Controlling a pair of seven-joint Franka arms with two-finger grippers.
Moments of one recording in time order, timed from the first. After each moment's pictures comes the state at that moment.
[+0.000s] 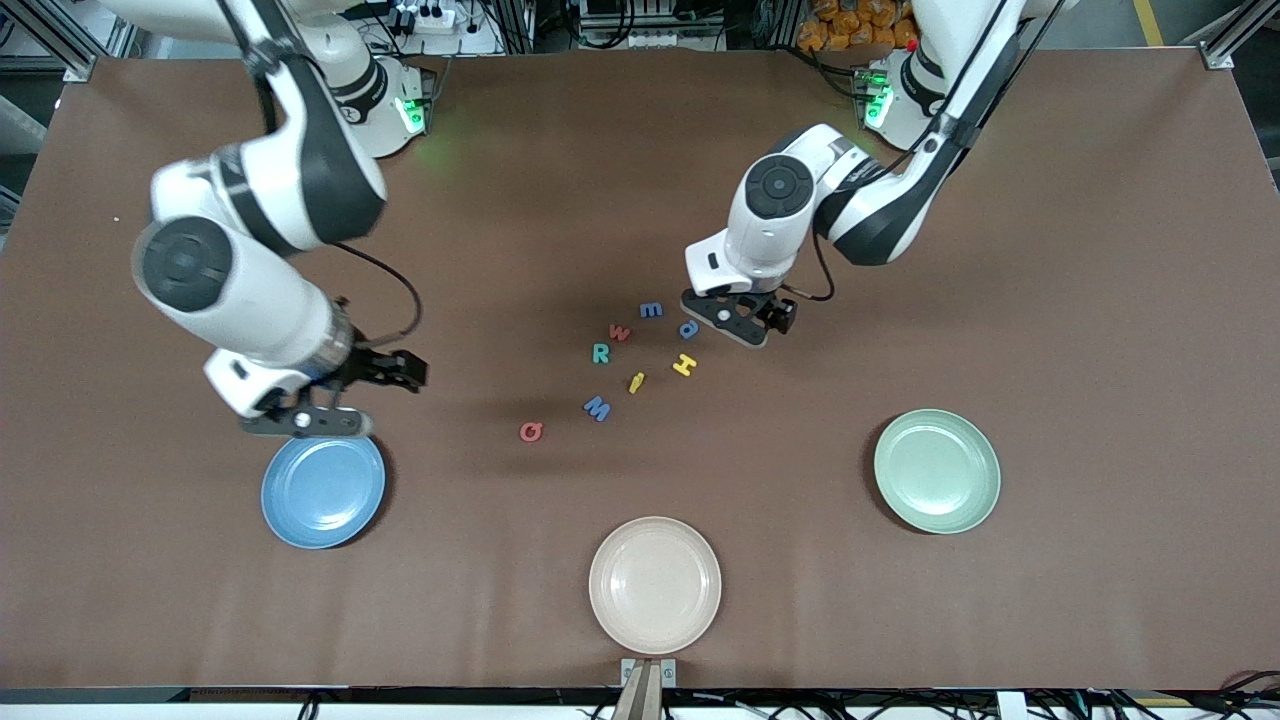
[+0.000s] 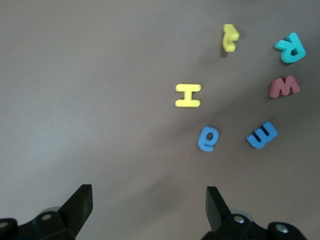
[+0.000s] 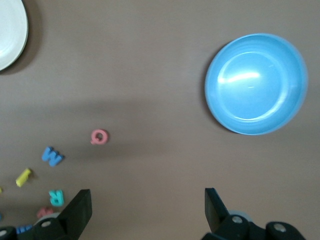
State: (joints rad) left arm -0.31 0.39 -0.43 -1.99 0.20 2.34 -0.23; right arm 0.28 0.42 0.07 -1.51 -0.02 1.90 0.43
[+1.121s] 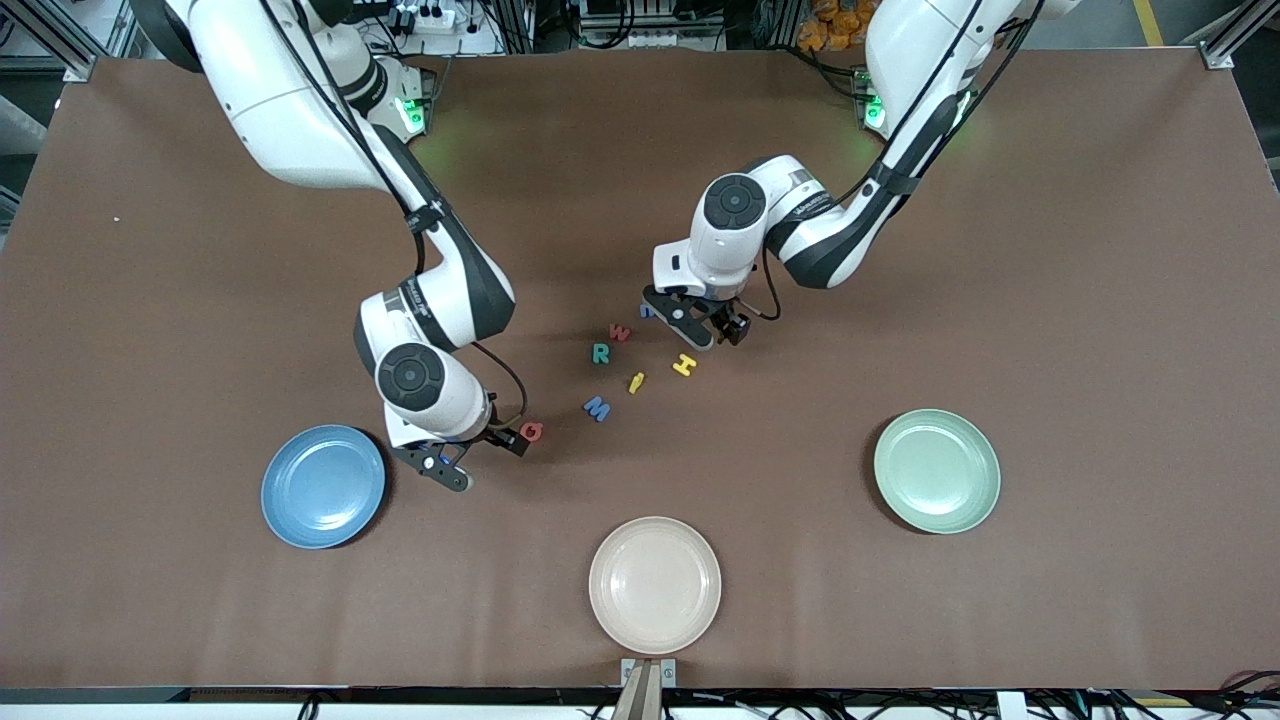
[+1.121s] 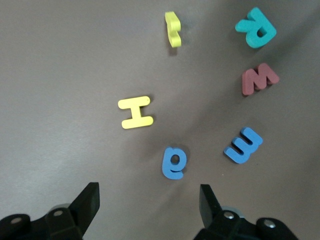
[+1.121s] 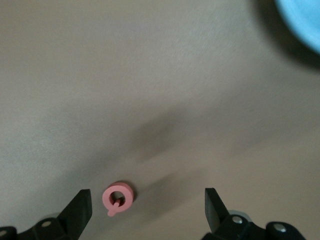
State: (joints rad) left arm -0.36 0.52 -0.43 -1.98 0.29 2.47 -0.20; right arm 0.37 0.73 0.07 -1.51 -0.04 2.18 0.99
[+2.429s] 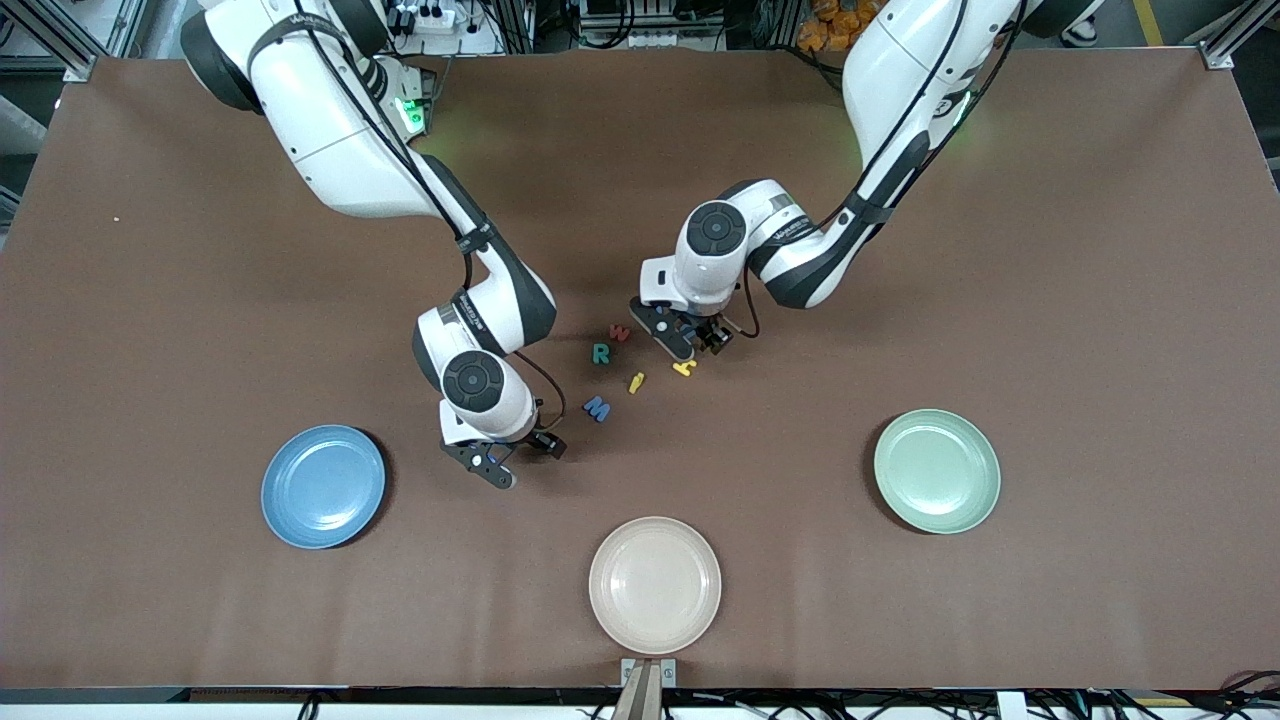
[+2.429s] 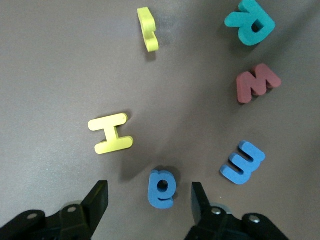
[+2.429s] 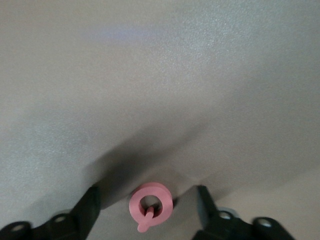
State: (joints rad) left arm -0.41 0.63 -0.40 -1.89 0.29 2.47 -0.14; right arm 0.43 0.86 0.07 -1.44 -0.05 2.26 1.08
